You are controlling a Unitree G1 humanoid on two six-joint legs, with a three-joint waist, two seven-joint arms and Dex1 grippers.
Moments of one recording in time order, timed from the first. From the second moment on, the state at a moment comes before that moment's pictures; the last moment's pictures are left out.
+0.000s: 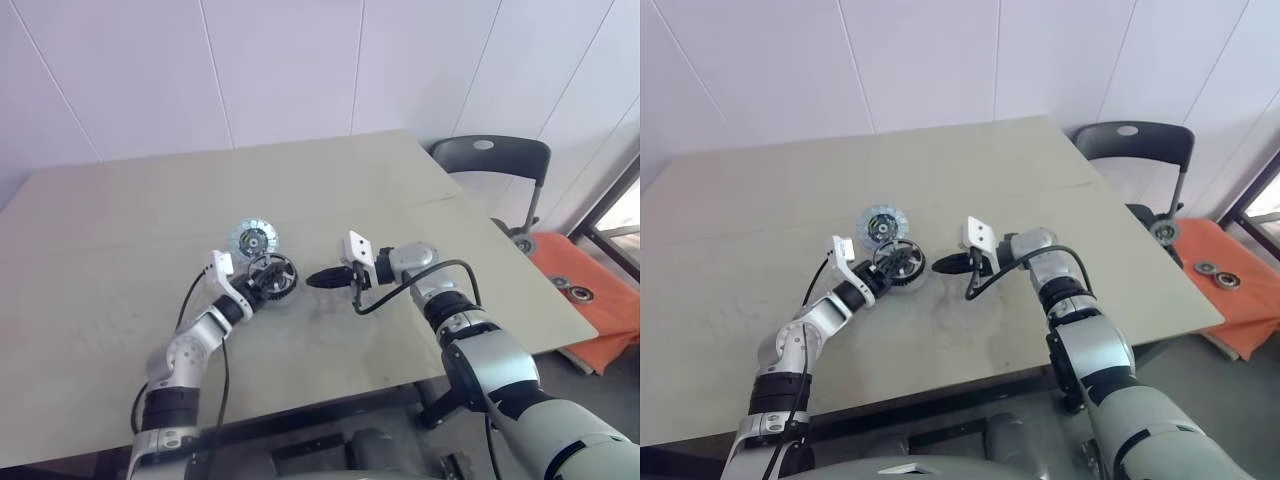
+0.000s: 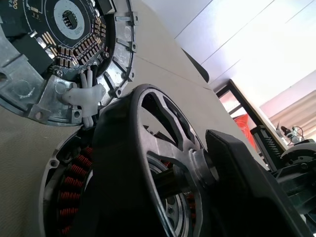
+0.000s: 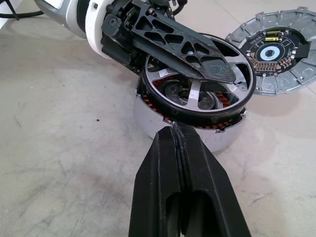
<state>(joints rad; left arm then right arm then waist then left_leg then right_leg) -0.25 0.13 0.23 0.15 -0.70 0.61 -0.49 -0.91 -0.18 0.11 1.16 -0.03 -0.40 1.36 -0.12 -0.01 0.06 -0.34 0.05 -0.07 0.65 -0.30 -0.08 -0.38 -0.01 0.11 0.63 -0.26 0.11</state>
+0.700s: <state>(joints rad) -0.09 0.35 0.24 -0.14 -0.80 0.84 -0.53 -0.90 -0.18 0.12 1.16 -0.05 -0.40 1.33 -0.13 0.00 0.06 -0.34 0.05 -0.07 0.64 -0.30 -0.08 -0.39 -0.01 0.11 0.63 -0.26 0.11</state>
